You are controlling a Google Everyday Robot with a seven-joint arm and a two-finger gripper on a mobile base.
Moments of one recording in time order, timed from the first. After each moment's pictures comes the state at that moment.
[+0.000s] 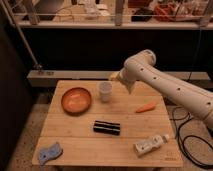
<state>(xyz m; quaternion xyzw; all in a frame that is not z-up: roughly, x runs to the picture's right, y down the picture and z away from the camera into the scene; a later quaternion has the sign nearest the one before) 0.099 -0.017 0.793 -0.08 -0.16 -0.44 0.88</state>
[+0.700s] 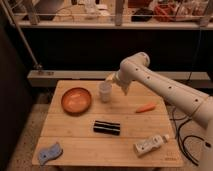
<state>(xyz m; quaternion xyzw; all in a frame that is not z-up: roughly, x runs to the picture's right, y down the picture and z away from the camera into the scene) 0.080 -0.005 0.822 -0.09 -0.19 -0.45 0.87</state>
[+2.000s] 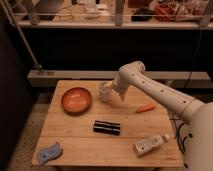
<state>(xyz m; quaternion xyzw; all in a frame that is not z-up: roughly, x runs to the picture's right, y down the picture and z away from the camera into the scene) 0.069 0.033 0.878 -0.11 -0.23 -0.45 0.85</state>
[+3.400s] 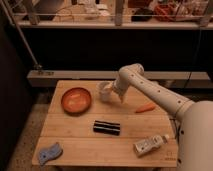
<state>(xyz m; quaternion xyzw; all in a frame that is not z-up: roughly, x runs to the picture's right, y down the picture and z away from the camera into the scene) 0.068 0.049 0.902 -0.13 -0.26 -0.44 0.85</state>
